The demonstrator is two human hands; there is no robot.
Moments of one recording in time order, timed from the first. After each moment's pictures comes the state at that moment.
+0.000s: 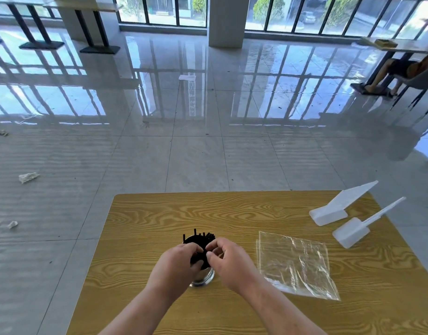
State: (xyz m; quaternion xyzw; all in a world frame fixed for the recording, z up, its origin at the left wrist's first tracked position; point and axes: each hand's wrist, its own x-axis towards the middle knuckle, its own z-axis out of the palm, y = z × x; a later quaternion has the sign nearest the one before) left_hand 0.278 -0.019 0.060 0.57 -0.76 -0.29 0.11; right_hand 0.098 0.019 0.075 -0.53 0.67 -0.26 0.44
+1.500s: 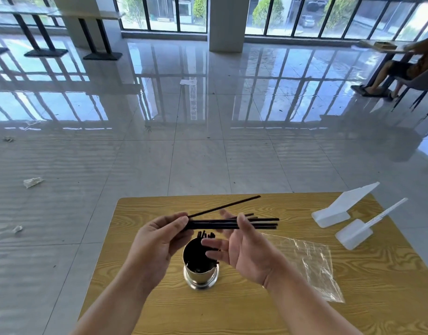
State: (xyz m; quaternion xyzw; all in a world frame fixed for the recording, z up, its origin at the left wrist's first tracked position) left_hand 0.301 -0.039 0.155 0.46 -0.26 -0.72 0.45; right_hand 0.080 0.004 0.141 -0.24 0.34 -0.45 0.79
